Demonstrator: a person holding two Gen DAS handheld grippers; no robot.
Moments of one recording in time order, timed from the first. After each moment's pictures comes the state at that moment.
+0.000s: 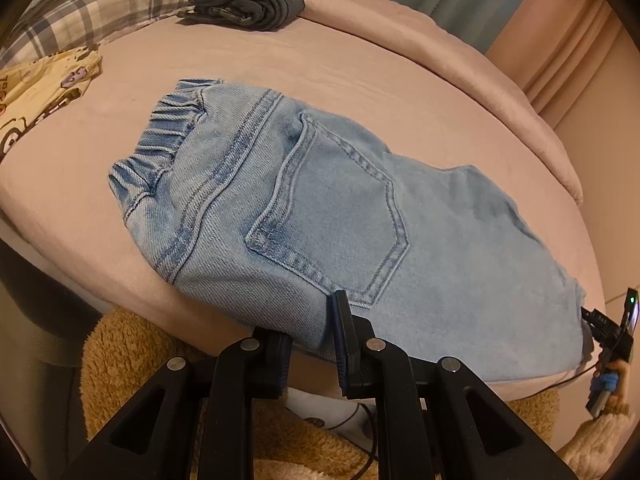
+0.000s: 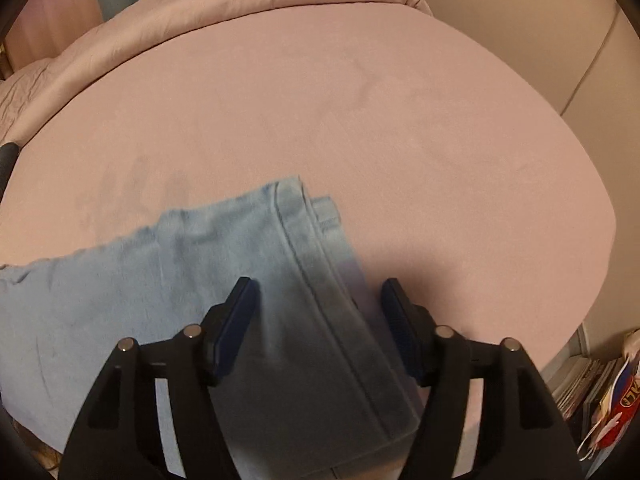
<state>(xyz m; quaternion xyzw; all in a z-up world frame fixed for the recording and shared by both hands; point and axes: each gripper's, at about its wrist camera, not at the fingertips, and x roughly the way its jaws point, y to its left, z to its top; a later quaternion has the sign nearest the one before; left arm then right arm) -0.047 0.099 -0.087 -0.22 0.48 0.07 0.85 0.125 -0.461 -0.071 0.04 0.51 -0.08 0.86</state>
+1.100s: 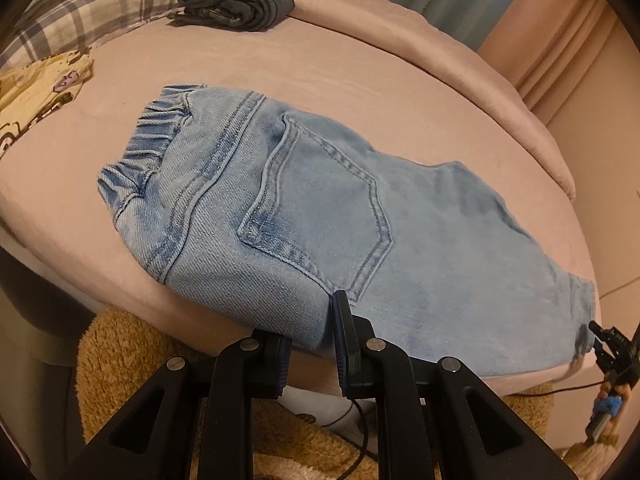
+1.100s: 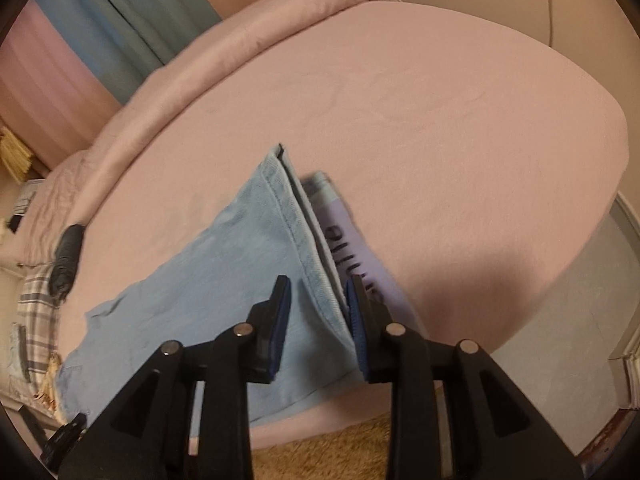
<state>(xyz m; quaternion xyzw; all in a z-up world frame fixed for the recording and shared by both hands) -0.045 0.090 -0.080 -0.22 0.48 0.05 0.85 0.039 -0.499 -0.050 0.23 0.45 -0.02 0.86</state>
